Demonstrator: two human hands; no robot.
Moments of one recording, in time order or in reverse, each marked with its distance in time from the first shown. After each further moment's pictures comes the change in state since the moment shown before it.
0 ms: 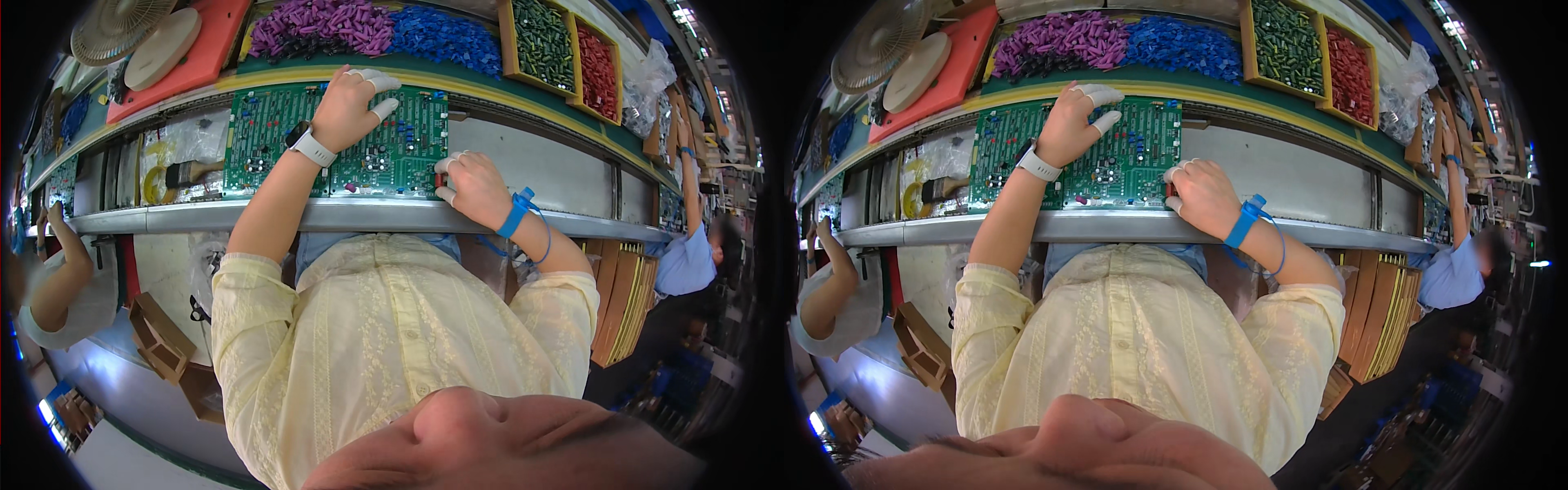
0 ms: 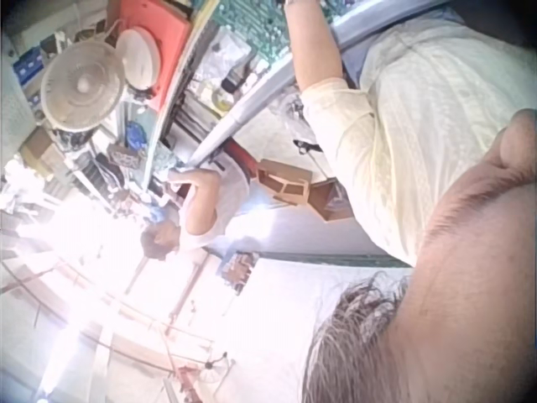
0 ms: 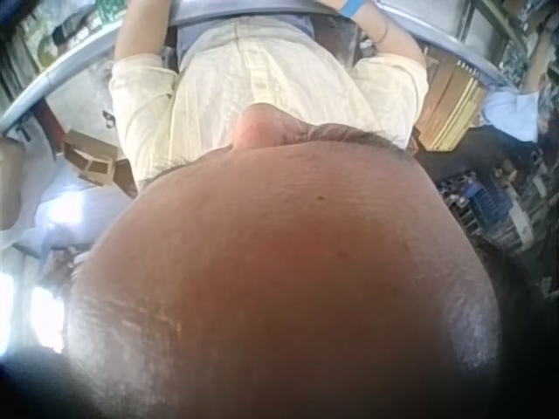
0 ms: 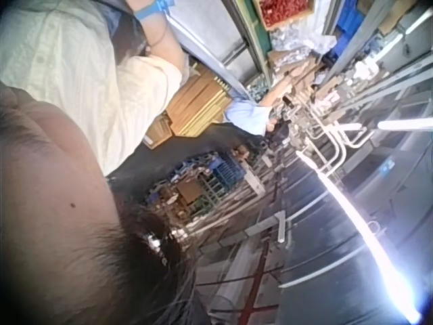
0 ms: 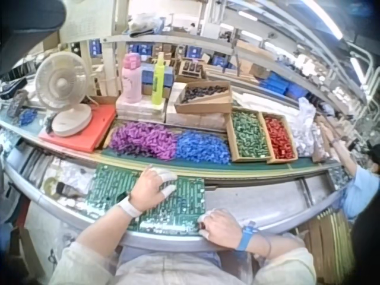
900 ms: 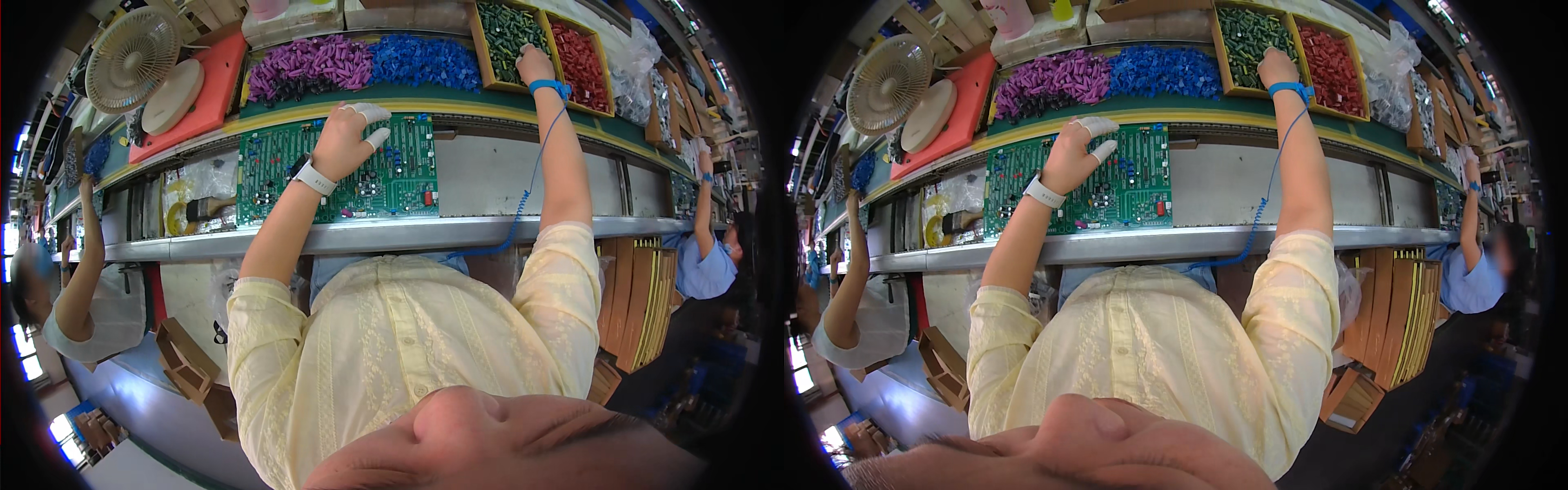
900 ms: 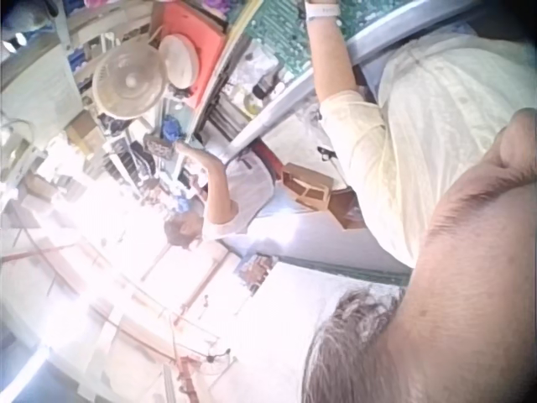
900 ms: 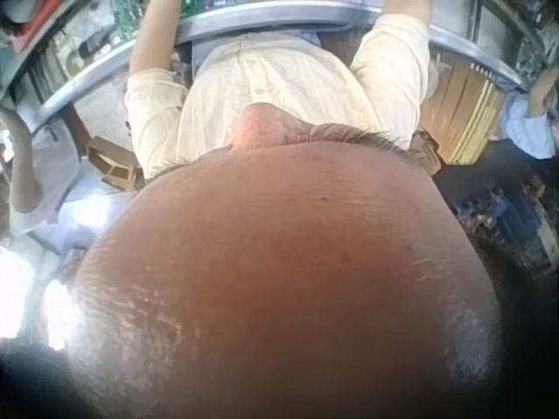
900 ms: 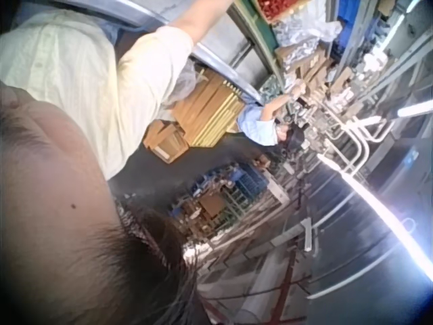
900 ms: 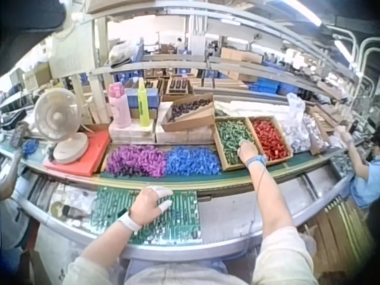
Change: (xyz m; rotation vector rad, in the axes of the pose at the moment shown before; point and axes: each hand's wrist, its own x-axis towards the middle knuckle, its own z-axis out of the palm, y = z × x) left_hand 0.015 0.019 0.001 -0.065 -0.020 0.051; right_hand 0.097 0.266 -0.078 -0.357 0.301 0.716
